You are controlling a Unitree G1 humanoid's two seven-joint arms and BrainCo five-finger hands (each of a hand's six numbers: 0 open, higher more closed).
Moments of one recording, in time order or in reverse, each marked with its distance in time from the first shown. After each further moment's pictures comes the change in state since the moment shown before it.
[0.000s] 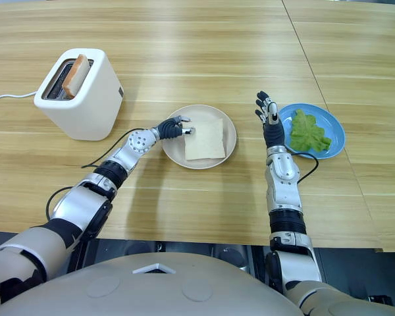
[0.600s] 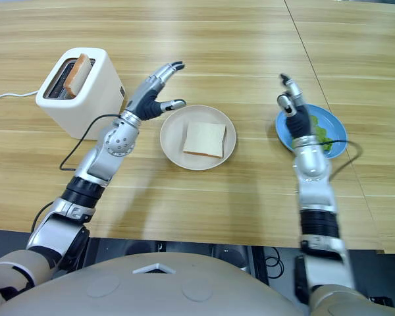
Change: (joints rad) left arm 0.268 0.139 0.136 -0.836 0.163 0.103 0.255; right arm 0.005 -0.383 -0.027 -0.100 -0.430 -0.084 -0.234
